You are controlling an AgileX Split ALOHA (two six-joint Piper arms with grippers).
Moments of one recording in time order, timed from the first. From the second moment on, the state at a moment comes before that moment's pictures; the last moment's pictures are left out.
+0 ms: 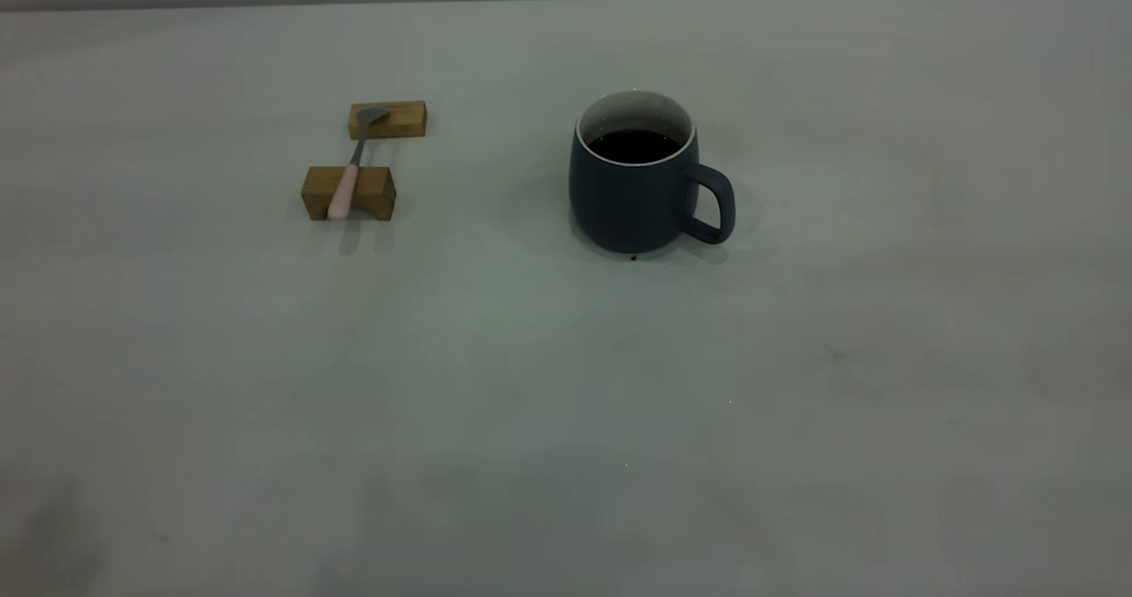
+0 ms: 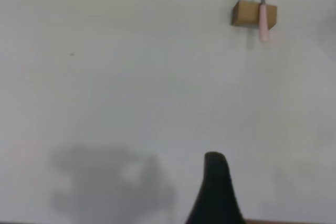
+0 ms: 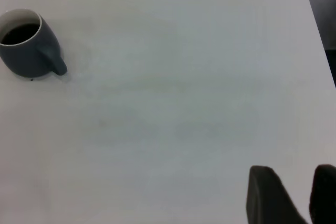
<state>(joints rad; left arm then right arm) 0.01 0.83 -0.67 -0.09 0.73 -0.11 0.01 0.02 -0.47 -0.02 1.13 -0.01</state>
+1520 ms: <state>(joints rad) -0.25 2.36 -1.41 -0.11 0.51 -0.09 0.01 0.02 -0.47 -0.02 1.13 -0.01</state>
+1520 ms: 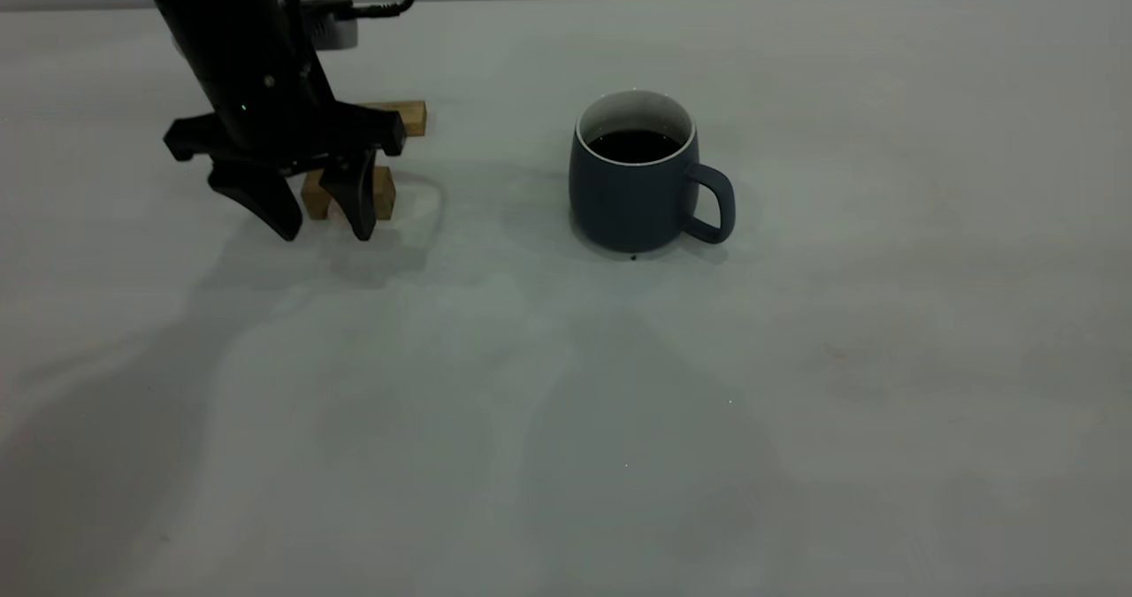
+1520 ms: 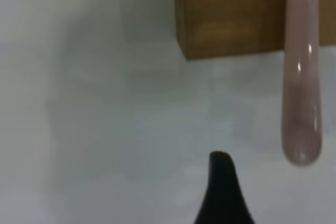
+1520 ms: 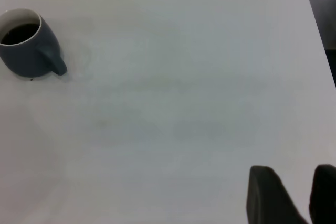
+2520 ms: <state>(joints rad) -0.25 2.37 -1.89 -0.35 1.17 -0.69 0.01 0.02 -0.47 -0.02 1.13 -0.01</state>
